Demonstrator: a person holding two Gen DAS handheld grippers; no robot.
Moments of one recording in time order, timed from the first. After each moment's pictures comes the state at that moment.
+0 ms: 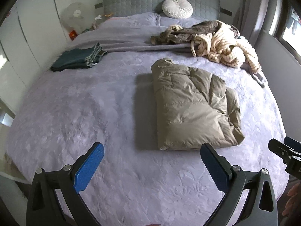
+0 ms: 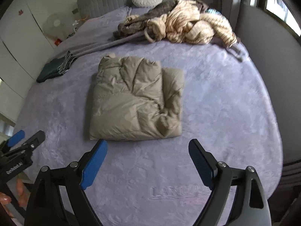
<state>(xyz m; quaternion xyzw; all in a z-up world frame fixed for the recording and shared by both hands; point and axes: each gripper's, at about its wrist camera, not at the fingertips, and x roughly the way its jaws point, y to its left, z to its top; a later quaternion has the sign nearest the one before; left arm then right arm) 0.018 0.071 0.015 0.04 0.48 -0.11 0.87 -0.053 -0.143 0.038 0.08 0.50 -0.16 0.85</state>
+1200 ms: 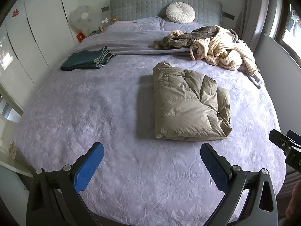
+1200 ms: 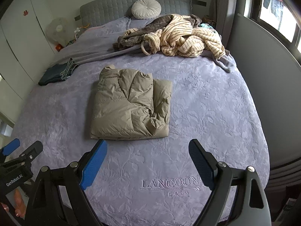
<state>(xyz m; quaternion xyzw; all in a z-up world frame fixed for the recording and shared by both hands) -0.043 0.070 0.061 0.04 0.48 -0.09 0.87 -0.098 -0.136 0.085 0.06 0.47 -0.17 0.86</state>
